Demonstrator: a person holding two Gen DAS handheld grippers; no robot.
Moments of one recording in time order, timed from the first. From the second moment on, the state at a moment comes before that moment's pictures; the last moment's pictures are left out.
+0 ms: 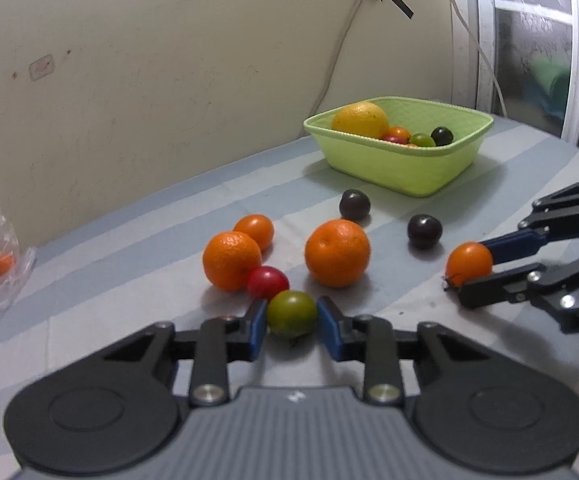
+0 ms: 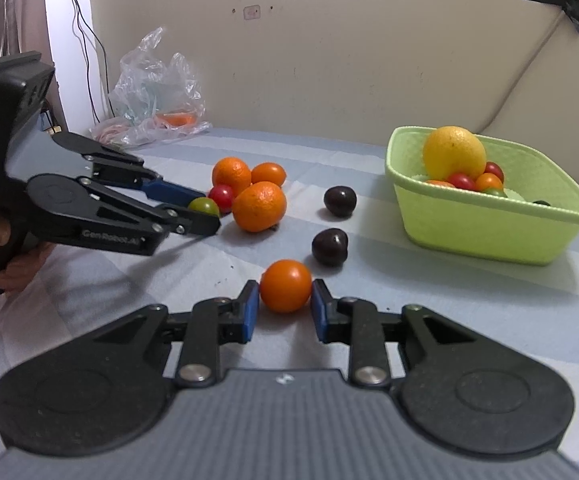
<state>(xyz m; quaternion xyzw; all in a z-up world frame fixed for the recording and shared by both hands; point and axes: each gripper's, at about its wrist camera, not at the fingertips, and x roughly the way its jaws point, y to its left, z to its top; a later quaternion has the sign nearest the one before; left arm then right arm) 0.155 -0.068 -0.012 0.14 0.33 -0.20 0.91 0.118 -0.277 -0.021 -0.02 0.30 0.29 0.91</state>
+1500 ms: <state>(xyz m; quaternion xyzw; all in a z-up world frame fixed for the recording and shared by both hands) 0.140 -0.013 0.043 0.01 0.28 -0.18 0.94 0.133 -0.318 0.006 0.05 0.20 0.26 0.94</state>
